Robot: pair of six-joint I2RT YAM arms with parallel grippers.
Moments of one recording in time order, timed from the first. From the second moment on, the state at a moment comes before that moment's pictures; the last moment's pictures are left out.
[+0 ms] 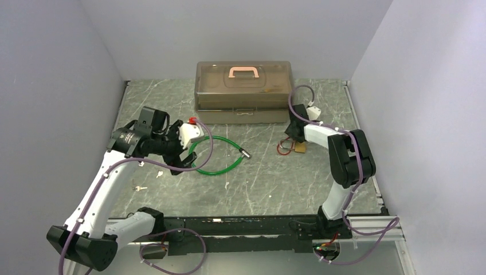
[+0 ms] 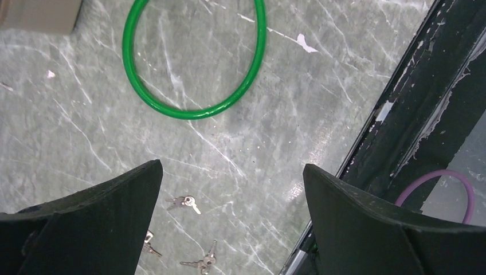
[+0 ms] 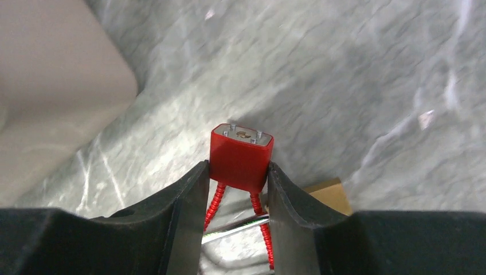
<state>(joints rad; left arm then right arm) -0.33 1.07 1.23 -1.14 0.45 0.70 0.22 1.80 1.02 -0.17 0.34 0.77</state>
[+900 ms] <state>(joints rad) -0.02 1.09 1.09 -1.10 0.48 0.76 0.52 1.55 0.91 -0.28 0.40 0.75</state>
